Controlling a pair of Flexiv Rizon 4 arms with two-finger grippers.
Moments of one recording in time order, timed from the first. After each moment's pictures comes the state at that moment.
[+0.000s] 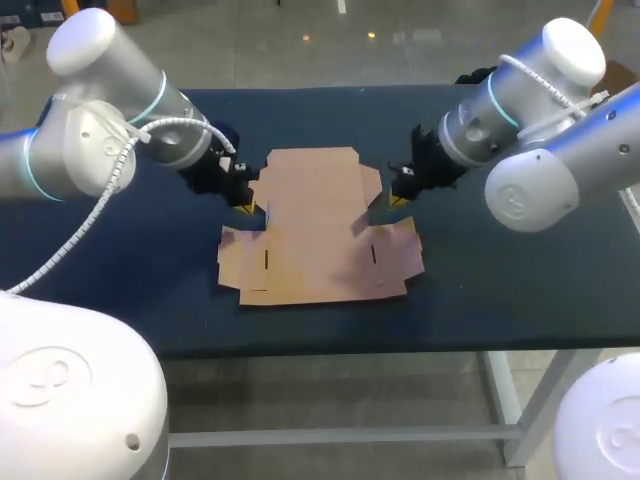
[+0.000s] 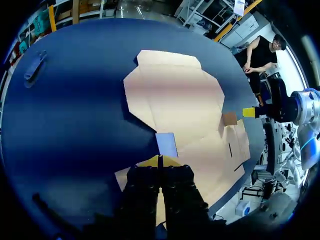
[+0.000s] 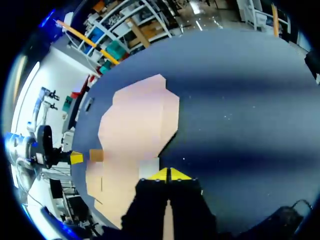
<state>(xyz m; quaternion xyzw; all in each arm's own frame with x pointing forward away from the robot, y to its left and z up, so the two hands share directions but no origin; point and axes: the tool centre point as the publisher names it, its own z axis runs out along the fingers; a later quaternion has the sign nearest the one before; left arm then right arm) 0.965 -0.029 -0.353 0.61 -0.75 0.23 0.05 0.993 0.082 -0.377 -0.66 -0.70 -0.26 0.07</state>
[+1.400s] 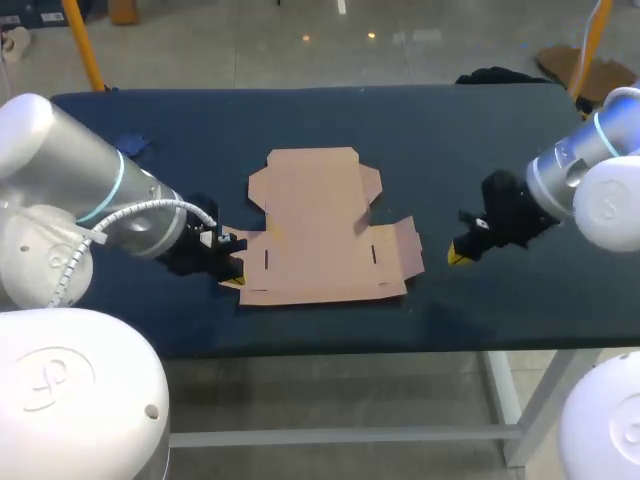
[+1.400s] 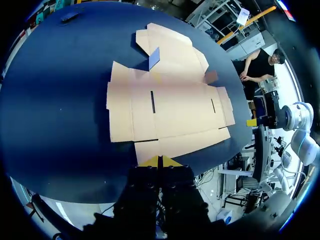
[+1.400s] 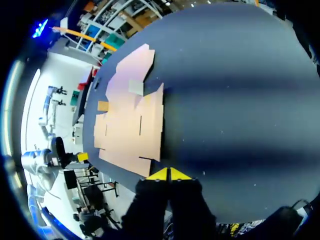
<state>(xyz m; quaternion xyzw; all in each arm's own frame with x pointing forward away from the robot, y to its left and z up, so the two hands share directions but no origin) 0.798 -0.035 -0.352 0.67 -0.69 0.26 0.08 0.831 0.005 -0.367 -0.68 -0.68 -0.24 0.16</state>
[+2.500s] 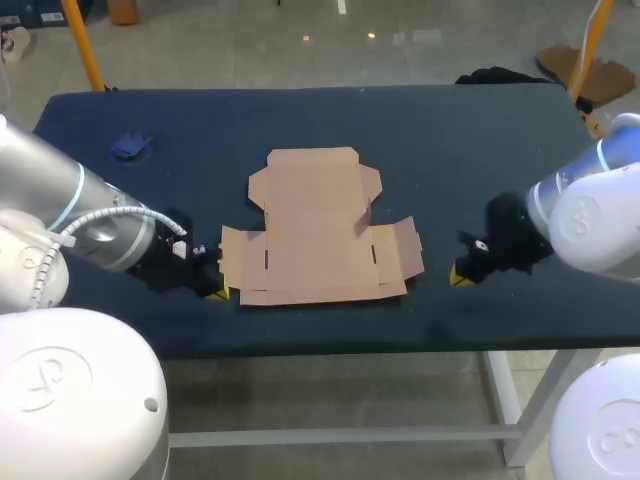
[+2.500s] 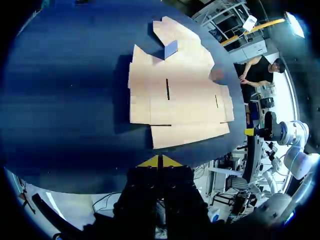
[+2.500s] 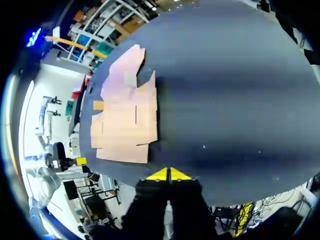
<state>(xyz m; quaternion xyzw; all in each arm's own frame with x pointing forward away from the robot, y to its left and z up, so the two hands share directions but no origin) 0.781 -0.007 -0.363 0.69 -0.67 0.26 0.14 0.797 0.012 -0.371 -0.71 -0.64 -0.23 0.15</state>
